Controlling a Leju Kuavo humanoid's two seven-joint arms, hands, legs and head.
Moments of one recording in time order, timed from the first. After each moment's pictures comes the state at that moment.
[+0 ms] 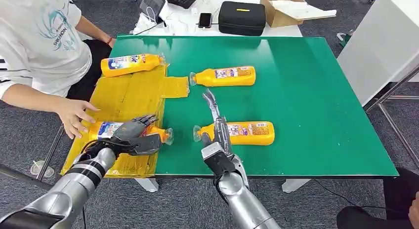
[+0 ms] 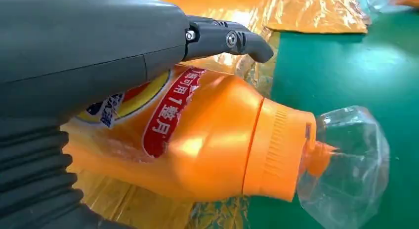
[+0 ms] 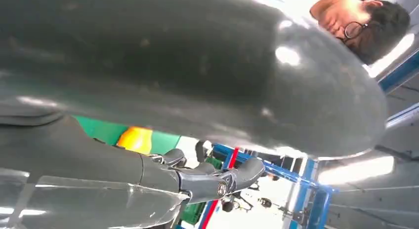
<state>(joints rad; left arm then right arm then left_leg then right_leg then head) -0.69 0.00 -0.39 -0.34 -0.96 -0.20 -0.57 -0.28 0.26 0.45 -1.10 0.28 -0.38 -0.68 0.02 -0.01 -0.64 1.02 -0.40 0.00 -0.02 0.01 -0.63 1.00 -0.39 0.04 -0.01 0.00</state>
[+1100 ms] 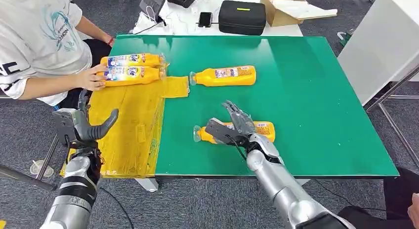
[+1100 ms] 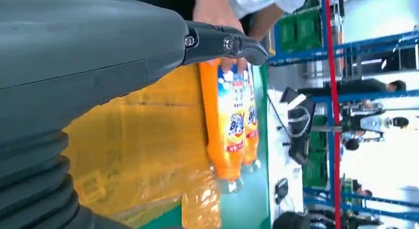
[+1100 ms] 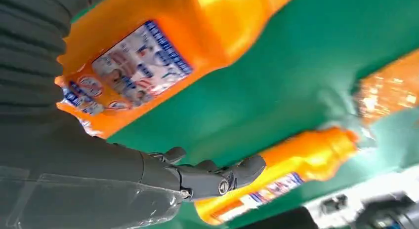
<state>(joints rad) -0.44 -0.11 0.11 -0.78 -0.12 0.02 -0.70 -0.53 0.04 0.42 -0.79 0.73 -0.13 -0.09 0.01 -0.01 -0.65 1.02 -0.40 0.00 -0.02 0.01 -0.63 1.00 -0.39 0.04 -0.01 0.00</state>
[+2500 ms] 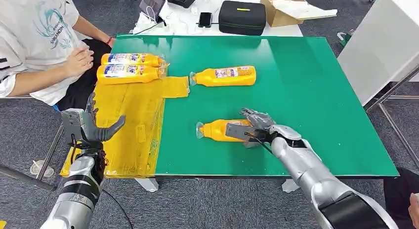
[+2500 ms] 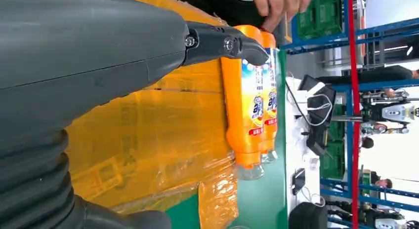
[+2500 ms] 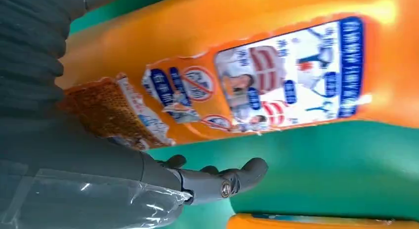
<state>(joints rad) -0.48 -0.12 0.12 -0.68 -0.13 -0.01 -0.70 -0.67 -0.16 0.59 -0.67 0.74 0.16 -0.06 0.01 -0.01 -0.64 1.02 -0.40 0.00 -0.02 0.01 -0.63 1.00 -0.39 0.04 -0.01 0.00</state>
